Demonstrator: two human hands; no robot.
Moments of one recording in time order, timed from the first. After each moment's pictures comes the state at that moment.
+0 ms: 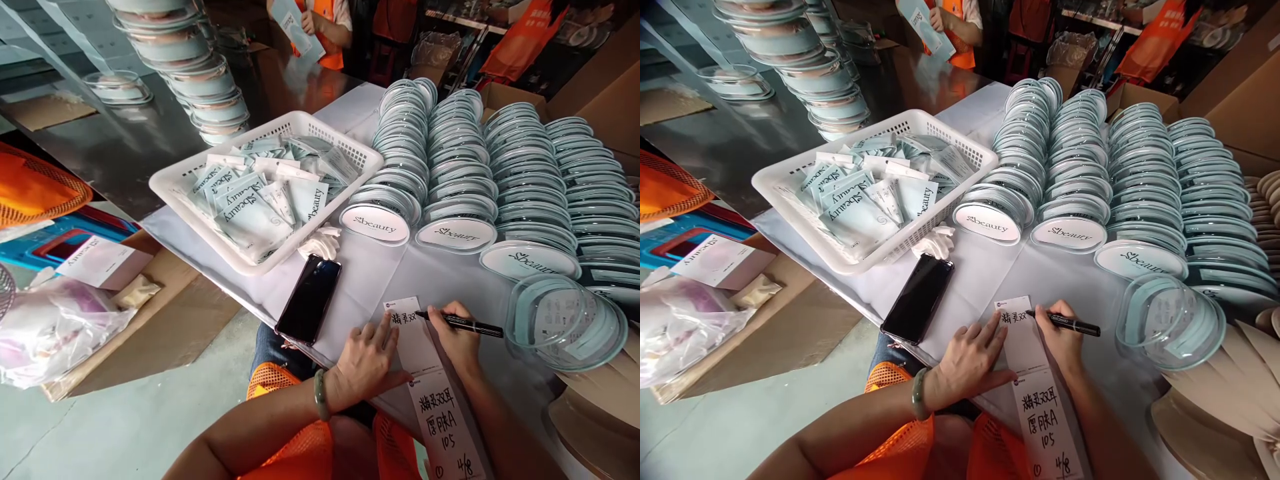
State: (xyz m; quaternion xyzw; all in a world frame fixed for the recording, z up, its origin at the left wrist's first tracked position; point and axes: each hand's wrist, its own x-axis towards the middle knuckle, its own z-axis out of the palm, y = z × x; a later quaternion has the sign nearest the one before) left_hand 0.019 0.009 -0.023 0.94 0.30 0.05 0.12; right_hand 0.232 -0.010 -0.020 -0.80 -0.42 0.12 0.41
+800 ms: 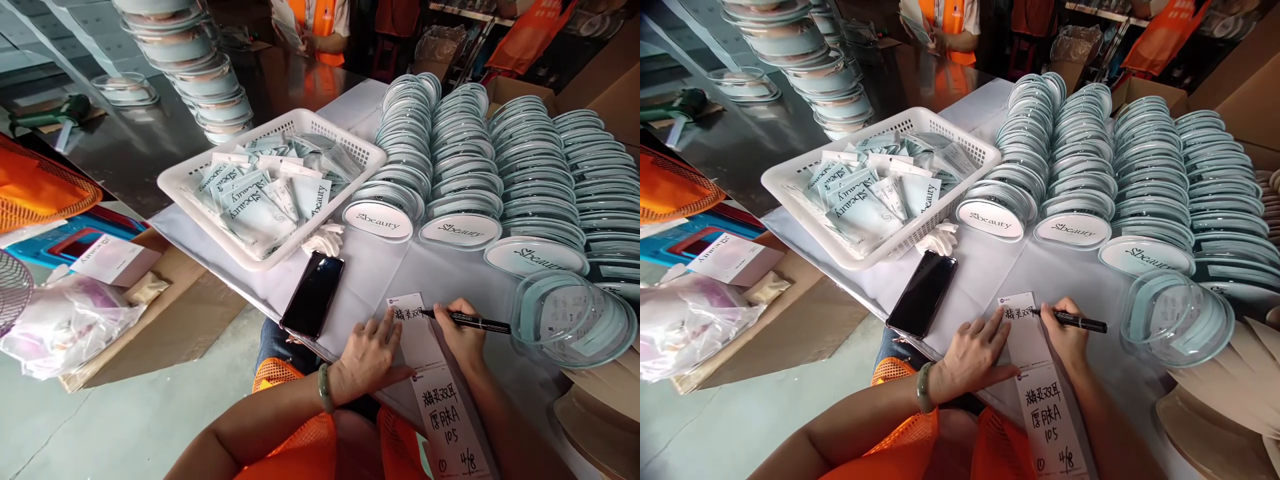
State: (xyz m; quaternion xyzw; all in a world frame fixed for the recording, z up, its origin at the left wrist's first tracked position) left_hand 0.019 0.010 -0.021 0.94 0.31 0.04 0.11; right_hand 0.234 -0.011 -0.024 -0.78 -0.45 0.10 0.43
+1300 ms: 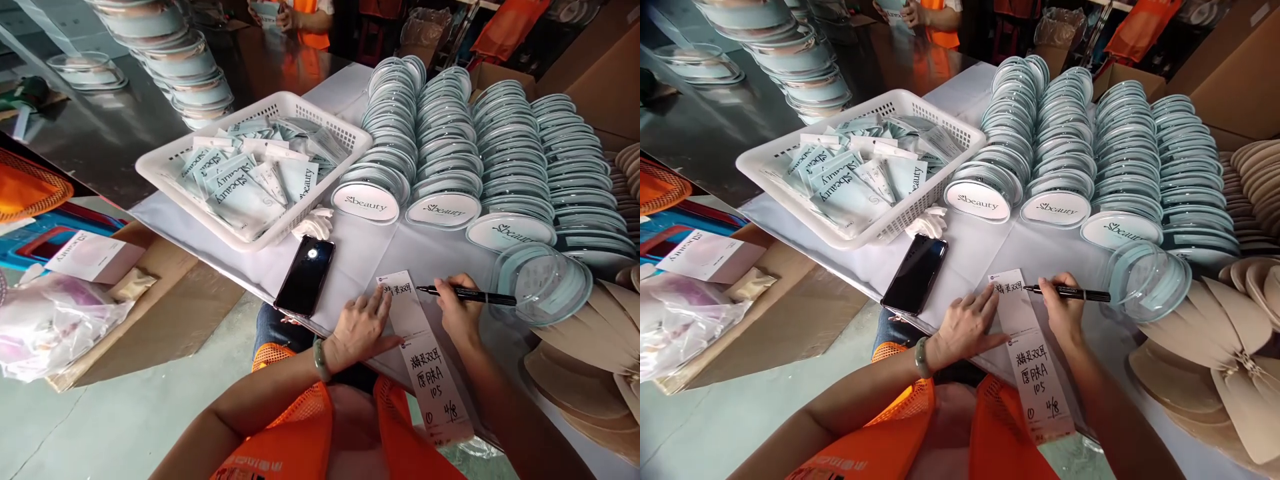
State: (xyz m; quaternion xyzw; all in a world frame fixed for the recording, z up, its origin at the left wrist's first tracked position) left_hand 0.018 0.008 -0.017 0.93 0.33 0.04 0.13; right_hand 0.226 -0.020 -0.010 -0.72 -0.30 0.21 0.59
